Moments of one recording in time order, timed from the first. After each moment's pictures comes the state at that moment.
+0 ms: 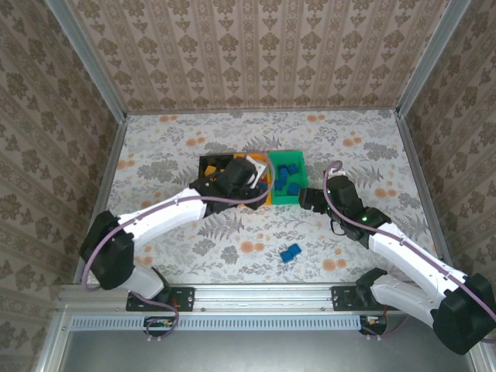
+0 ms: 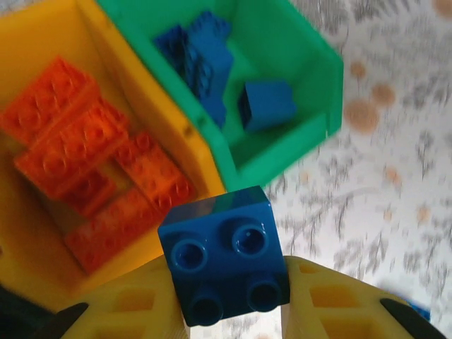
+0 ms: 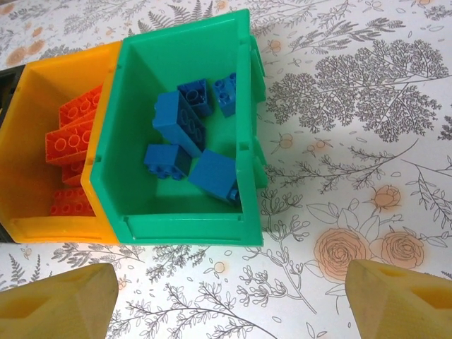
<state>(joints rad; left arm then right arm) -0.87 1.52 1.11 -0.36 0.03 -0.28 0.48 0.98 0.62 -0.32 0.18 0.51</state>
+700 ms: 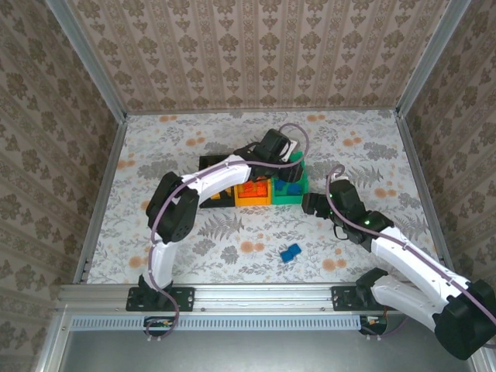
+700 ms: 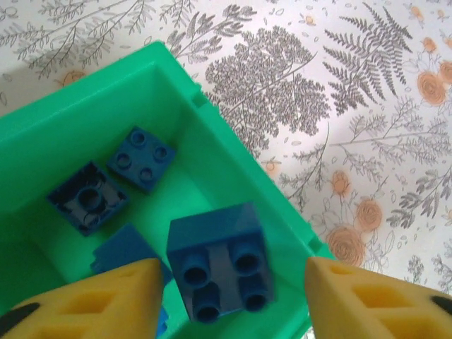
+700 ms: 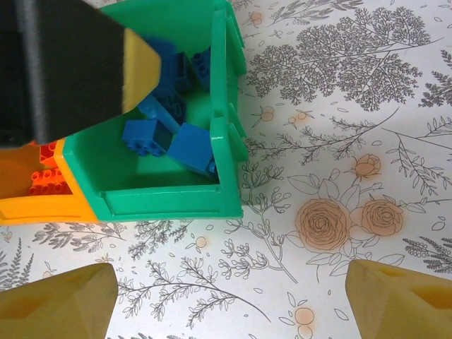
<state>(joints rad) -0.84 2.08 1.68 -0.40 0.19 -0.30 0.48 0.93 0.59 -0.39 0.18 0.52</state>
